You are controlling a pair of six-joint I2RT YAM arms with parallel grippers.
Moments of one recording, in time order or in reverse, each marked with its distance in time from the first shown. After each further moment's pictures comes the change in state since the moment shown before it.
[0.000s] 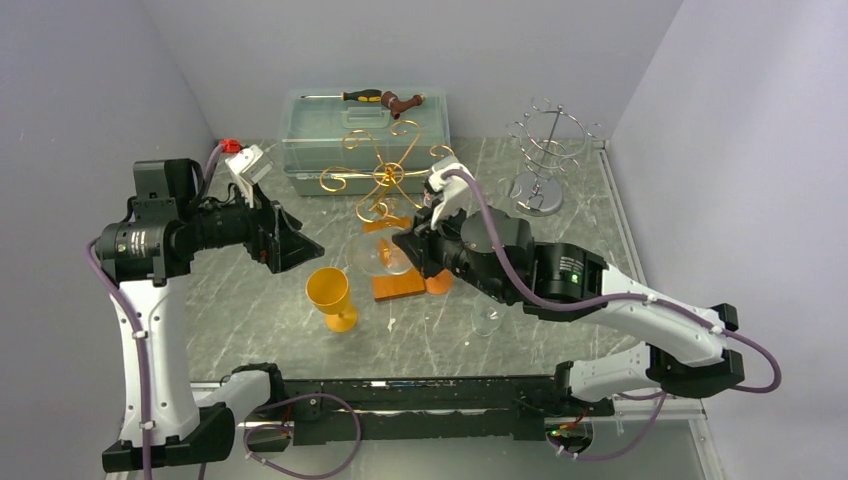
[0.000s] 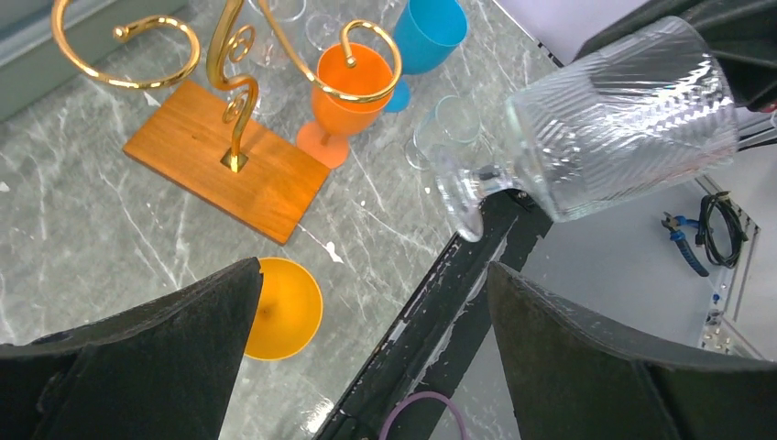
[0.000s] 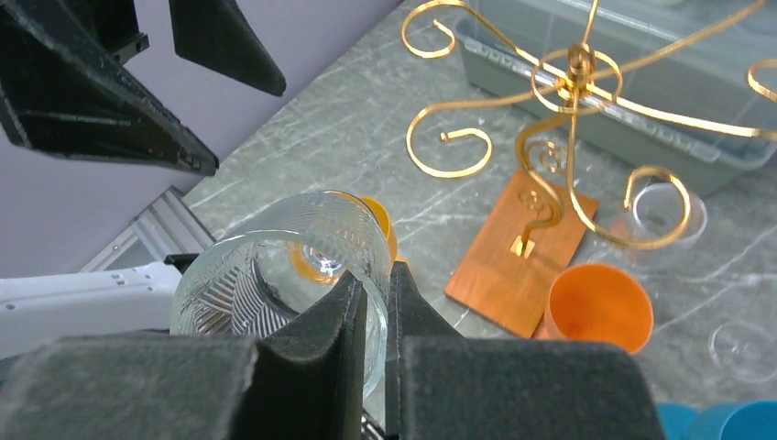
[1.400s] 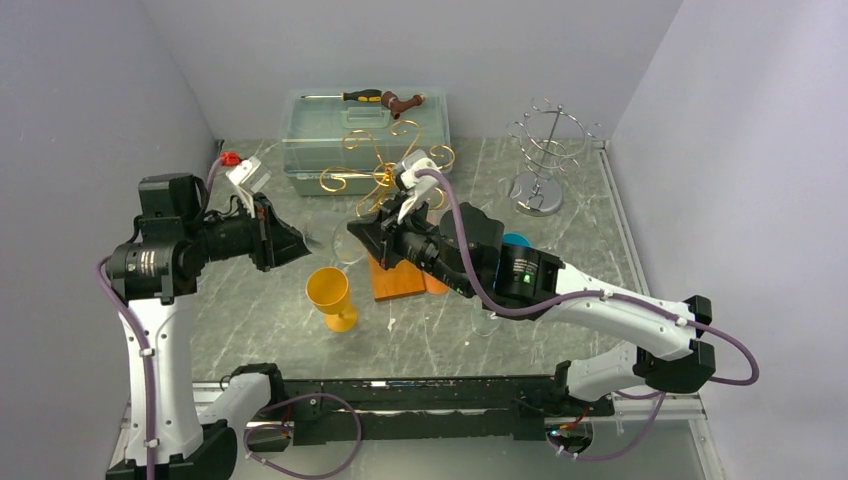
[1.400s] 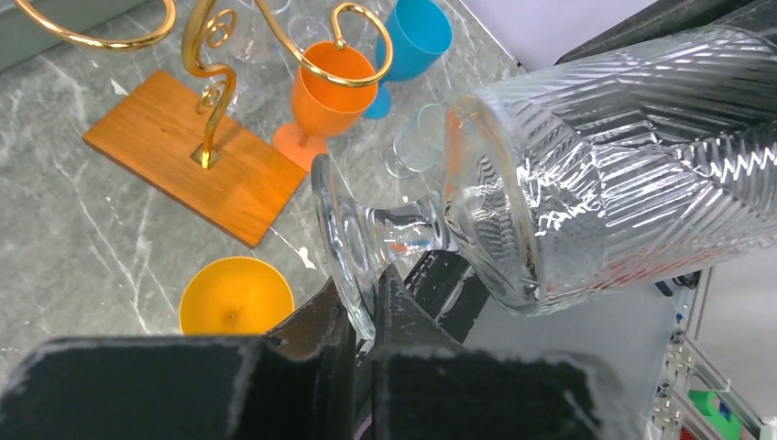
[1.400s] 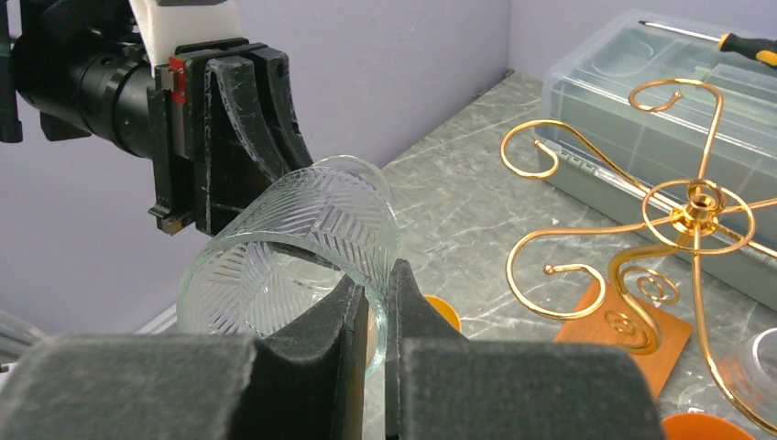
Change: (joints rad) left arm 0.000 -0.105 -0.134 0.131 0.032 -0.124; right arm -0.015 0.126 -0.018 0.397 -0.119 -0.085
